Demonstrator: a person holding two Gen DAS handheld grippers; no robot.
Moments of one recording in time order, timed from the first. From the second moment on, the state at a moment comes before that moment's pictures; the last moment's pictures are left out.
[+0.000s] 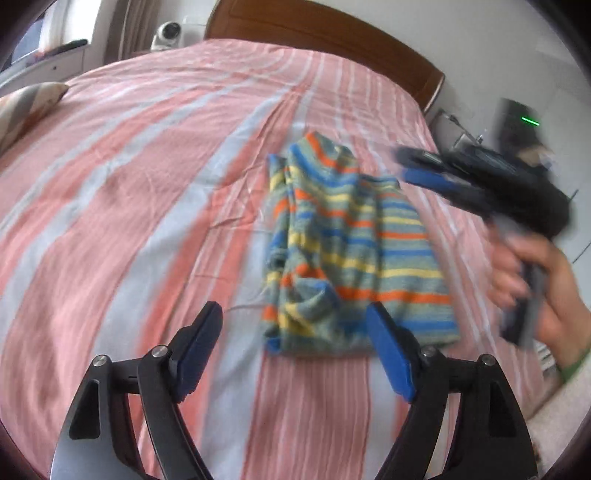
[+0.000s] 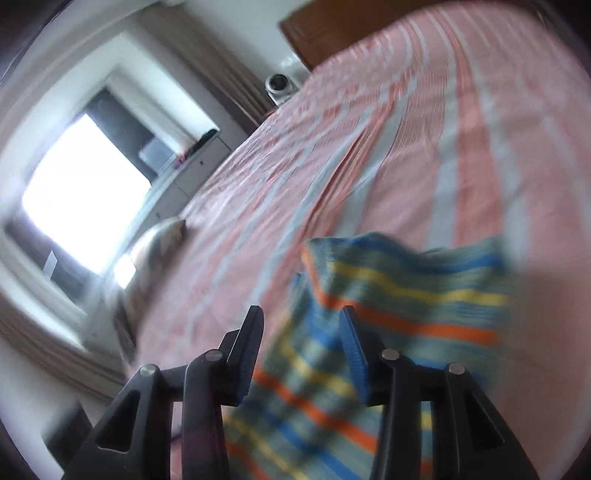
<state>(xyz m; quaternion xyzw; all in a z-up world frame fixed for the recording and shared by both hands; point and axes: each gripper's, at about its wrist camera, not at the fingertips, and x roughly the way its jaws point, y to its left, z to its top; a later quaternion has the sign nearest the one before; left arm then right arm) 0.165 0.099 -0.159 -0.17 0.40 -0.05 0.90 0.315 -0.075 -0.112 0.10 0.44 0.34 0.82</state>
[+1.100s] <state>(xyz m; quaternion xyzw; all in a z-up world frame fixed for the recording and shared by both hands) 0.237 0.169 -0.156 -0.20 0.46 0.03 0.86 0.264 -0.112 -0.159 0.00 0.45 0.25 0.86</state>
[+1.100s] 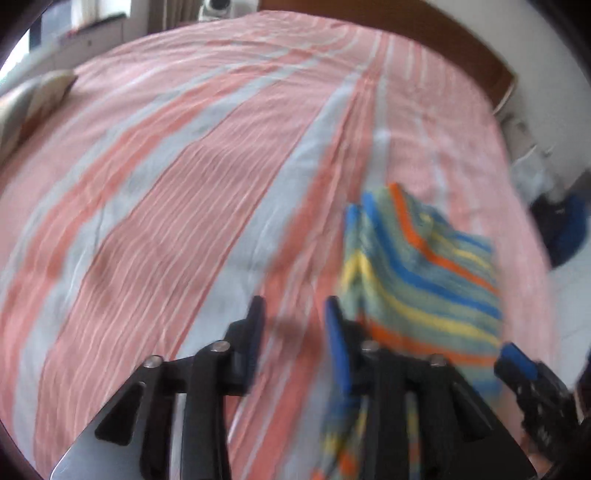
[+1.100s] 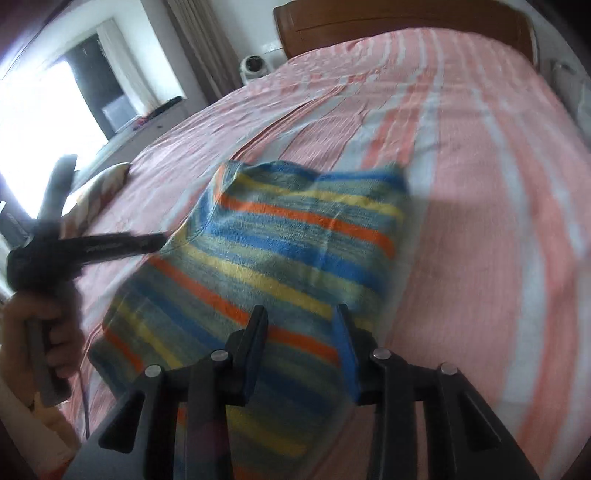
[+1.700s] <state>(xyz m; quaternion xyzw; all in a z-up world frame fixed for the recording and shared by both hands) 0.083 0.130 -0.134 -0.10 0.45 0.00 0.89 0.118 -0.113 -0.135 -0.07 0.47 0.18 0.86</state>
